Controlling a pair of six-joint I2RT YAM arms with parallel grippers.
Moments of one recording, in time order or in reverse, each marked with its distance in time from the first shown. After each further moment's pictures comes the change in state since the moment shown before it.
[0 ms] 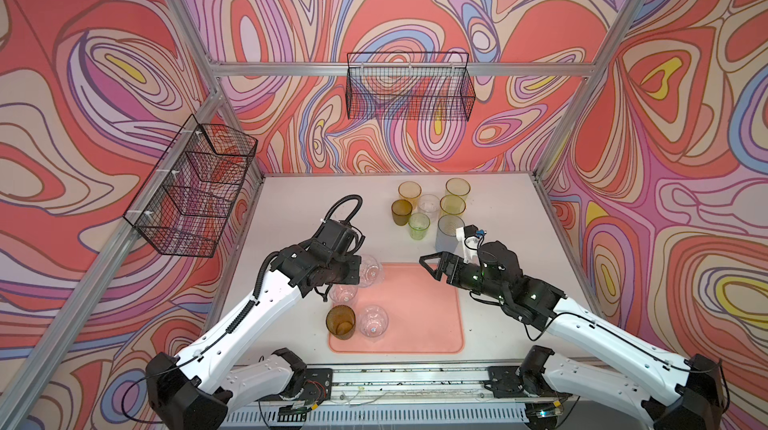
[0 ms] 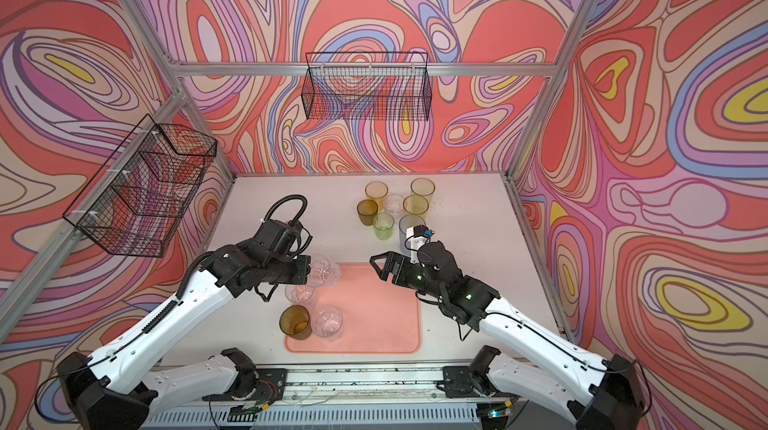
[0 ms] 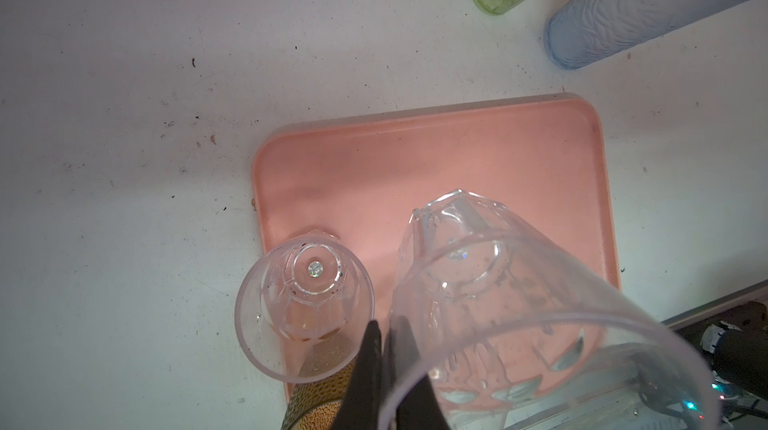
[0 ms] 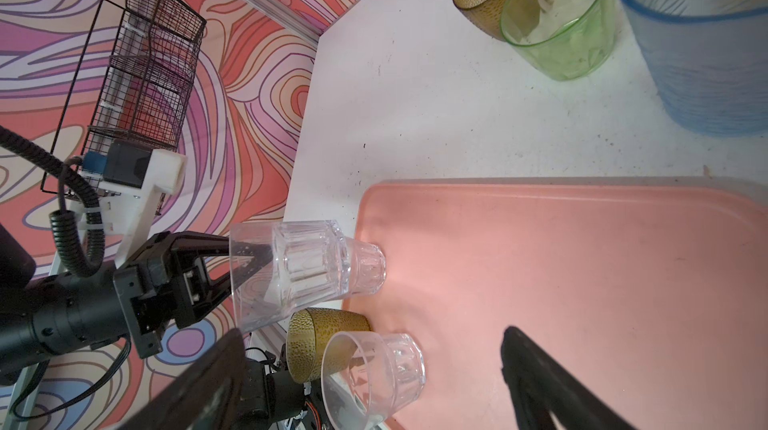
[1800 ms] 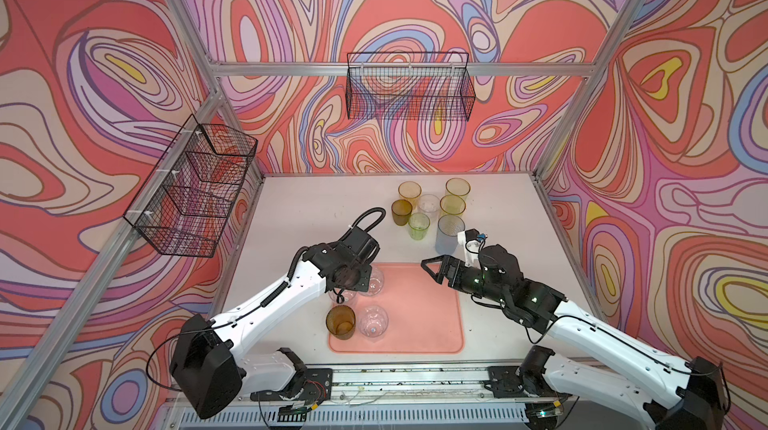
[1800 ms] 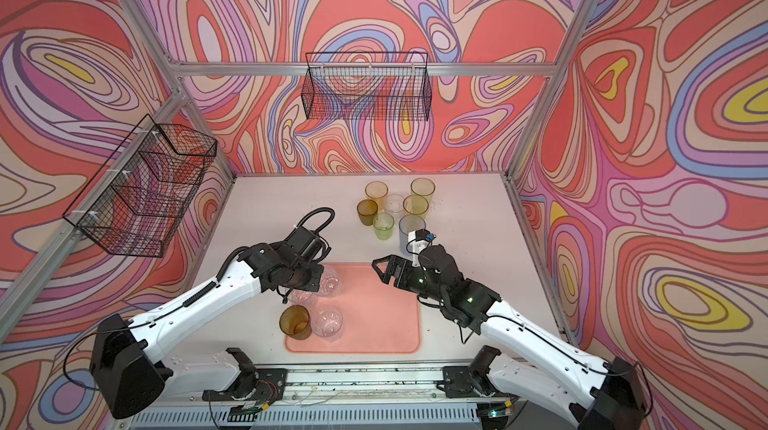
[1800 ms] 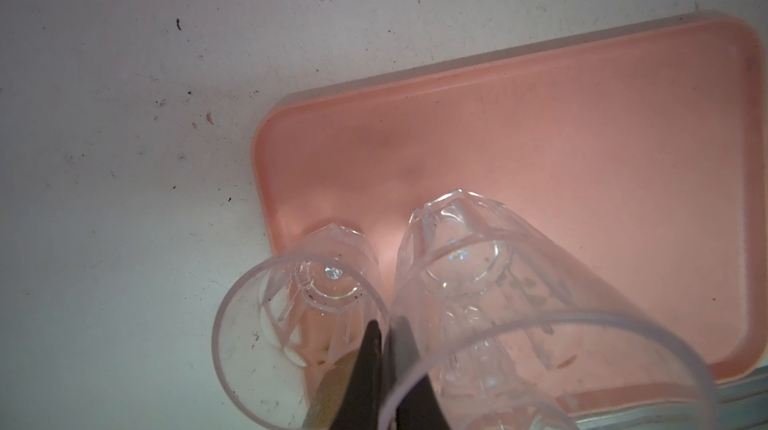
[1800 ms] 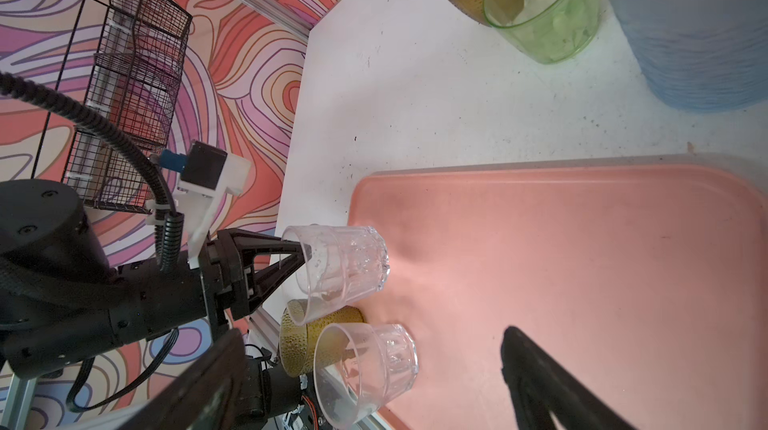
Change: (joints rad) left arm -0.093 0.159 -0.044 0.026 -0.123 0.001; right arm 0.000 -0.018 -0.032 -0.006 0.000 0.018
